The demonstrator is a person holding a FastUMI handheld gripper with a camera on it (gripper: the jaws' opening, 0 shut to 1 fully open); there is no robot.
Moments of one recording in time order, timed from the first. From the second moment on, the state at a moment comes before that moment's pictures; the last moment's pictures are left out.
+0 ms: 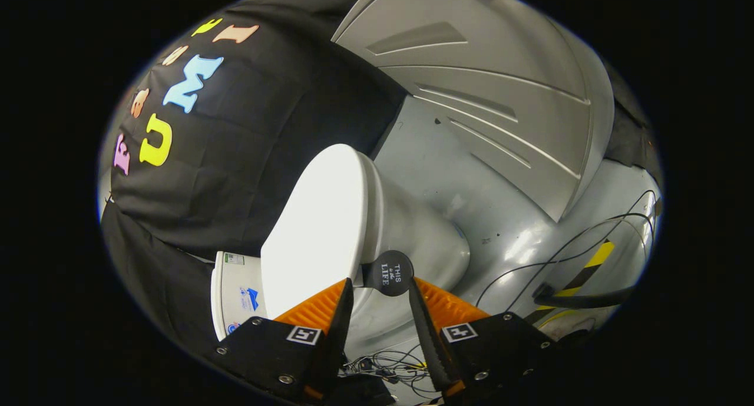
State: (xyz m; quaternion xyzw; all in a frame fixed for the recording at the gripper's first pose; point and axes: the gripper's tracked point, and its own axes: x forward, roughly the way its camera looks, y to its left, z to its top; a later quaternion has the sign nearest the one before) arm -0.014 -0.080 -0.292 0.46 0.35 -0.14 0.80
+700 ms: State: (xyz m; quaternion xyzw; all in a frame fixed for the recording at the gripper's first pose) arm -0.014 -0.100 -0.297 0.38 0.32 -0.22 0.84
